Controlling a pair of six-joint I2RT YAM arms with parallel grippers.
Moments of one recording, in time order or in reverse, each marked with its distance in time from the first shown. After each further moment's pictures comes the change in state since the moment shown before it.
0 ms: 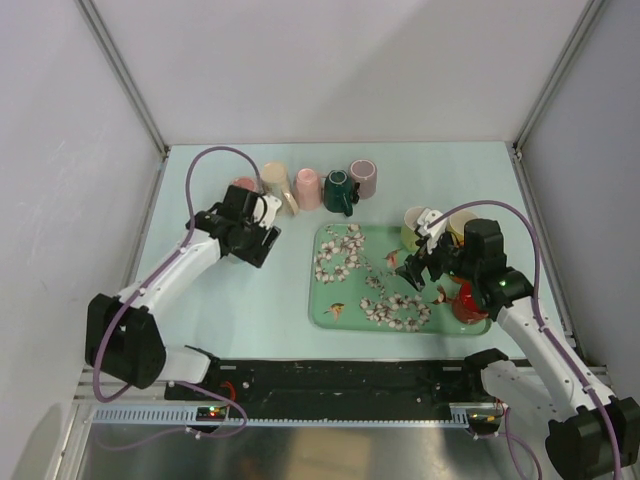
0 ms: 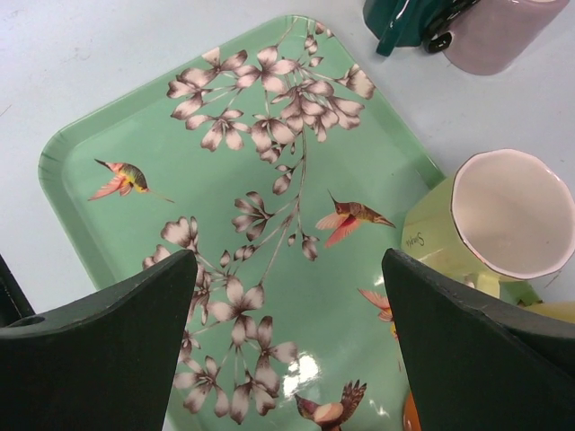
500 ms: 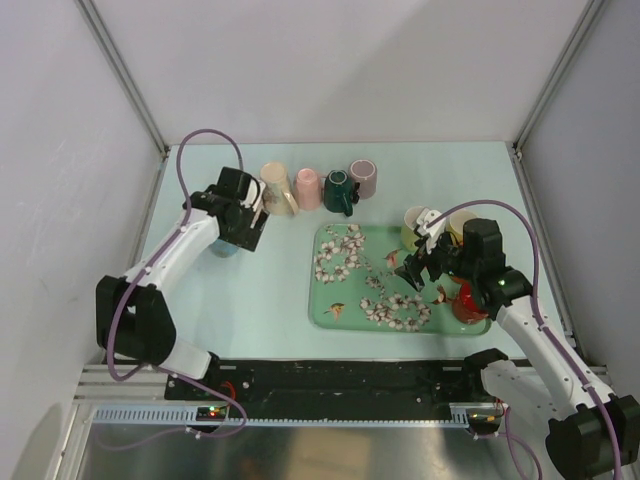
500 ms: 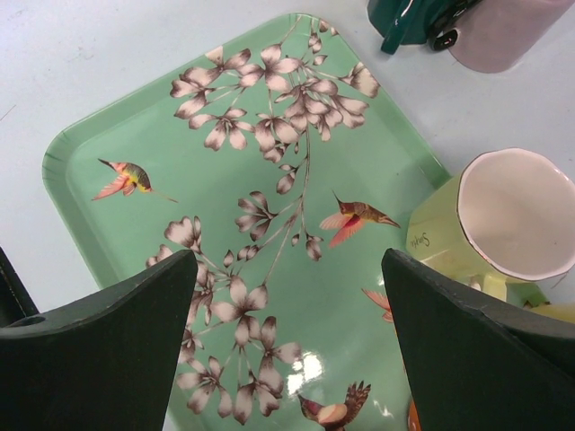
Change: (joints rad) left arm 0.067 0.094 0.140 -0.101 -0.155 -0.071; right arm 0.005 0.009 0.000 0.002 -0.002 0.007
